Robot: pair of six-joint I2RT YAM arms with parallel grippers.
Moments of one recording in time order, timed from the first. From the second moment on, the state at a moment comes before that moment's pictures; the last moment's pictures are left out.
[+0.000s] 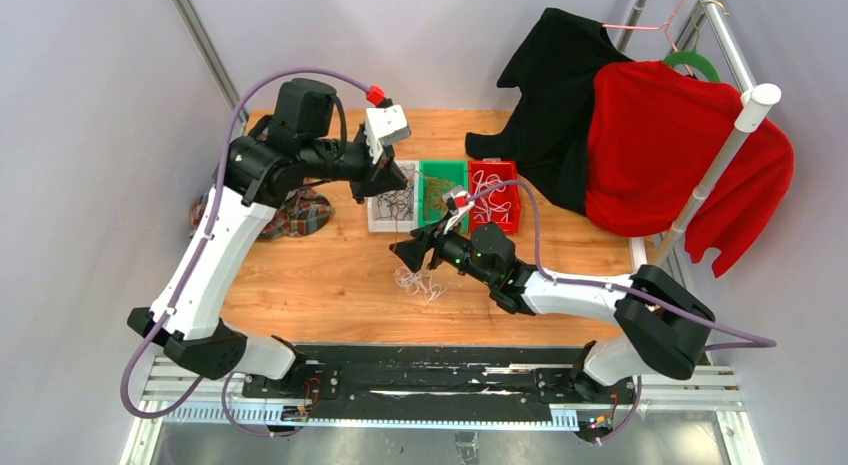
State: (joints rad) left arm -0.53 1.39 1.85 -1.06 0.63 0.42; right arm 0.94 1.42 0.64 0.75 -0.05 0.46
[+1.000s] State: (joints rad) left arm -0.55 1.50 2.51 -0.98 0.49 0.28; right arm 0.98 1.54 0.49 0.77 0.01 0.48
